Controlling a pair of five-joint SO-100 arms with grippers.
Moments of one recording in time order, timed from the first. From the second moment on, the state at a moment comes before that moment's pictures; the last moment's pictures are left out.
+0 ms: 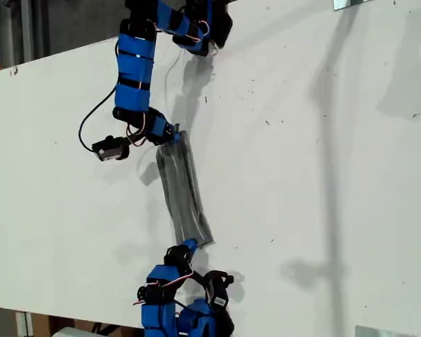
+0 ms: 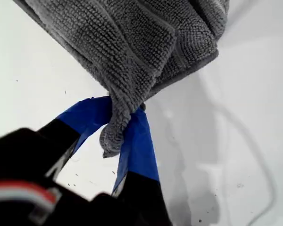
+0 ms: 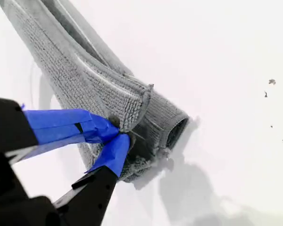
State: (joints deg) arm 0 -12.6 122.5 131.2 63.9 -73.0; arm 1 20.8 83.8 93.4 79.3 41.1
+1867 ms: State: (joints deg) arm 0 -21.0 141.7 143.9 75.9 -72.6; arm 1 27.9 78.8 91.6 81.9 36.4
